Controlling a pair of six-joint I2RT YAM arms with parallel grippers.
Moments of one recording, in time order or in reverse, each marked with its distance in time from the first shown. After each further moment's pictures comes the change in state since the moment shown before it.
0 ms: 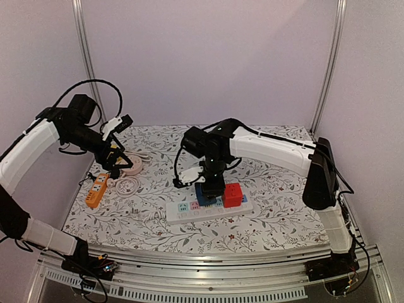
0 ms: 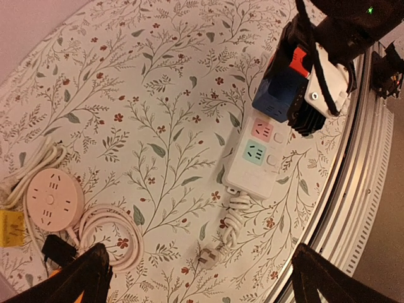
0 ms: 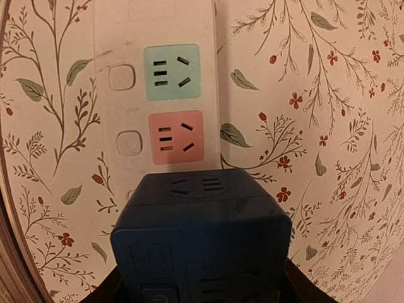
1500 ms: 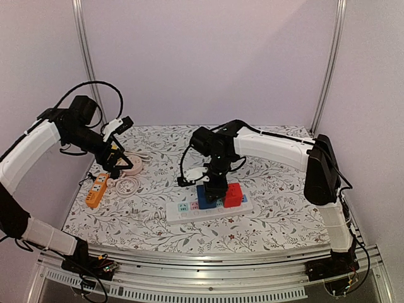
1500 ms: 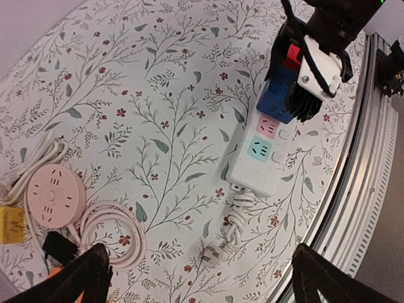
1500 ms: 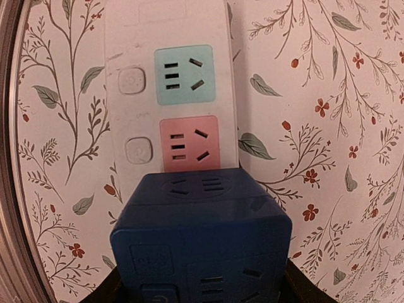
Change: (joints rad) left arm 0.000 0.004 -0.013 0.010 -0.019 0.000; right arm -0.066 0.010 -0.075 0.057 -0.166 -0.021
